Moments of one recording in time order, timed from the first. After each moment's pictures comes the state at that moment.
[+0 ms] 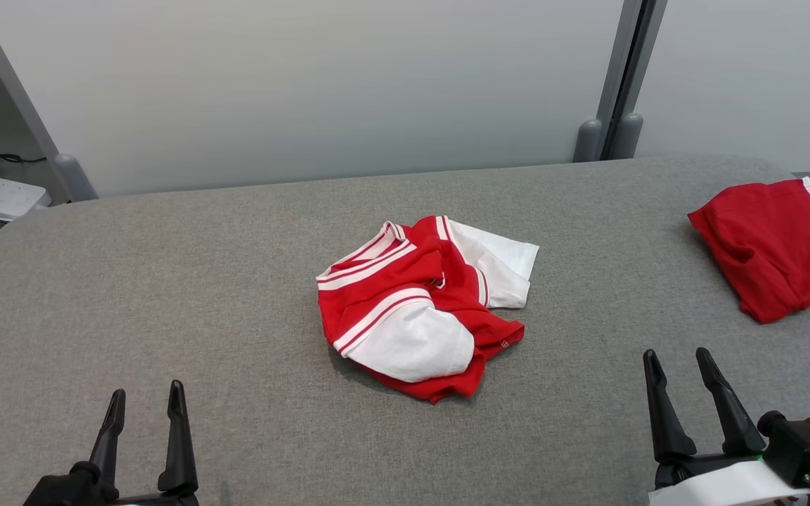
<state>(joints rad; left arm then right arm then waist) 0.14 0.04 0.06 0.07 -0.26 -0.01 -0.25 0.03 -0.04 0.07 0.15 0.30 0.13 -0.26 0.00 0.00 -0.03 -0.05</state>
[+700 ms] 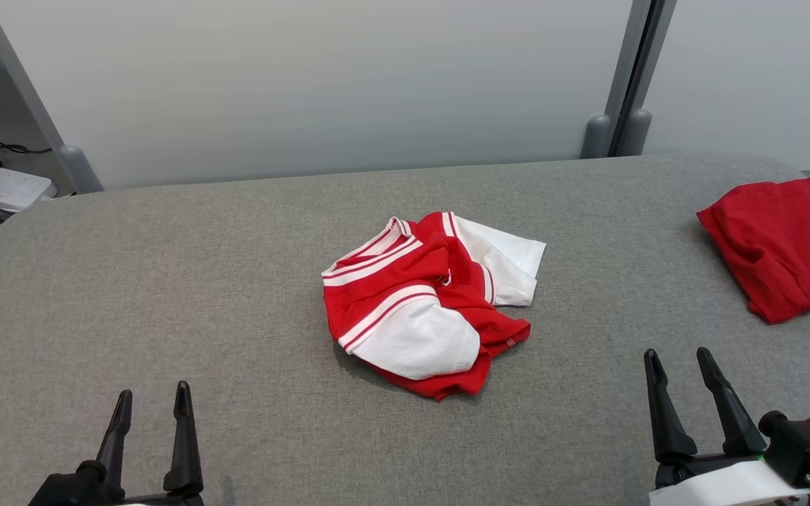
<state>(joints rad) 0.13 0.04 0.05 0.09 -0.26 -0.01 -0.25 0.03 -0.04 0.07 0.15 0.30 0.13 -0.26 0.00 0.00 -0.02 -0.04</state>
